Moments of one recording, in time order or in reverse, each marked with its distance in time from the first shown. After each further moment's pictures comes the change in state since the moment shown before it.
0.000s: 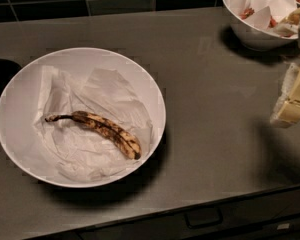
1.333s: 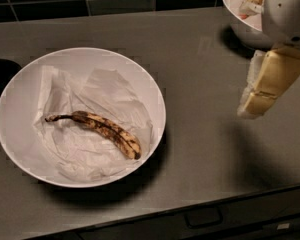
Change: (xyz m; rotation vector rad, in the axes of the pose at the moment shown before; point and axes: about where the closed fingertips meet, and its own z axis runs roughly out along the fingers) arm -0.068 0.010 -0.017 0.069 -0.053 -0.123
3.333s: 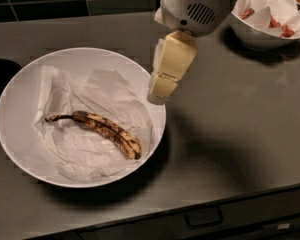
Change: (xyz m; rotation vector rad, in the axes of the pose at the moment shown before) arm -0.129 0.001 0.051 -0.215 -0.209 -0.022
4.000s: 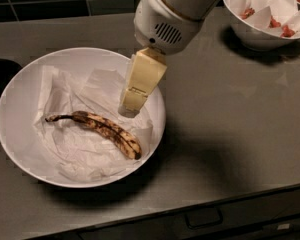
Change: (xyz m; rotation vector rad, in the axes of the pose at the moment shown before) arm -0.028 0.016 0.036 -0.051 -0.052 0.054
